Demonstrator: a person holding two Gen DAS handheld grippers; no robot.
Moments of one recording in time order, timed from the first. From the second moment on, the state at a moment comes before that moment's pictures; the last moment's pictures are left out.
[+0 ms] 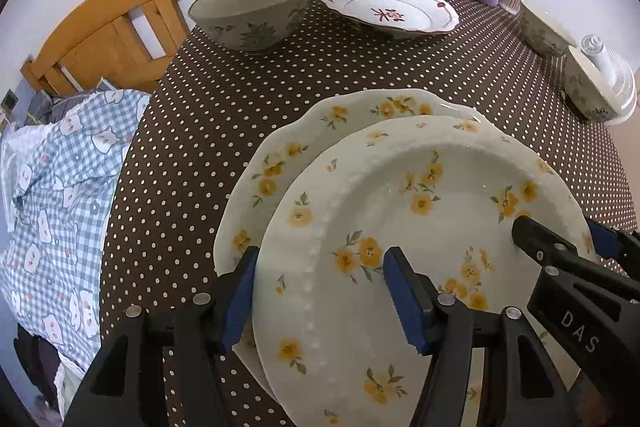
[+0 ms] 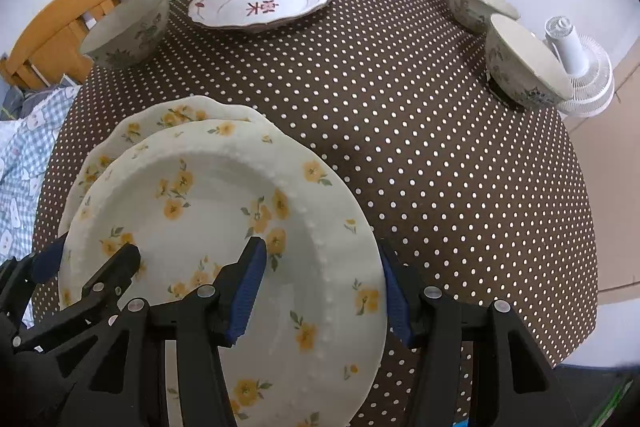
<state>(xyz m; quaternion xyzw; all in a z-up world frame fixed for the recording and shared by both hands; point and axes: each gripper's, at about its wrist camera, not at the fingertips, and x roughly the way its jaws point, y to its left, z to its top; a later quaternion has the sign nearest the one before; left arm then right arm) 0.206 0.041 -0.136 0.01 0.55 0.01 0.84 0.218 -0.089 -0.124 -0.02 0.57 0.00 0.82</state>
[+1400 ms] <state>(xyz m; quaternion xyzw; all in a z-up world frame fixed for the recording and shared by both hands) 0.195 0.045 -0.119 0.02 0.54 0.00 0.84 0.210 -0.075 -0.113 -0.02 0.57 0.01 0.82</state>
